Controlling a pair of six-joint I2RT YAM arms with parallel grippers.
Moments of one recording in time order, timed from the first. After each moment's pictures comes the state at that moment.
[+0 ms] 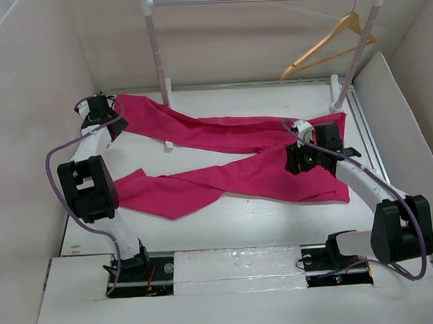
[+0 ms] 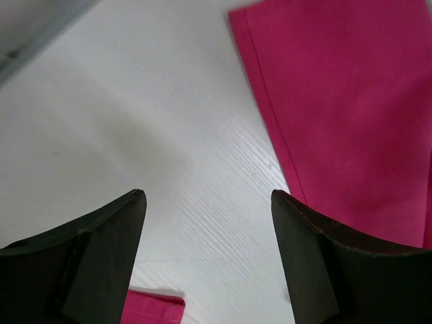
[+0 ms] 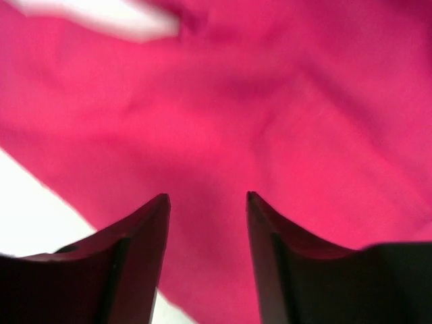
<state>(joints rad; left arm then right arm) 0.19 1.78 1.40 -0.41 -0.28 -0.60 0.12 1.32 0.86 -0.35 -0.37 -0.19</state>
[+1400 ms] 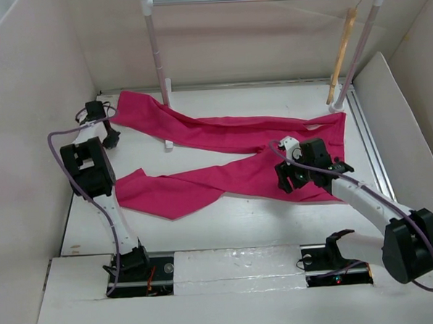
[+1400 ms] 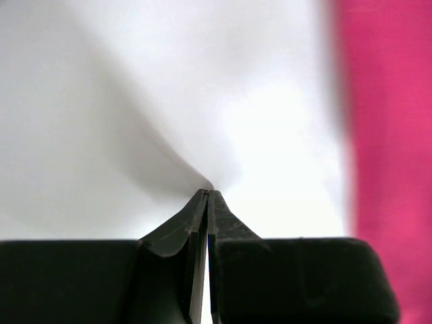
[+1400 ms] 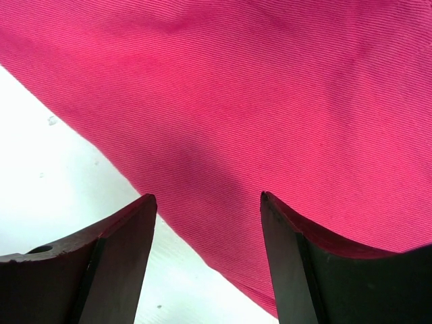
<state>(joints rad) 0.24 2.18 1.65 -0.47 -0.17 -0.62 0.33 1.16 0.67 -0.40 -0.25 -0.16</state>
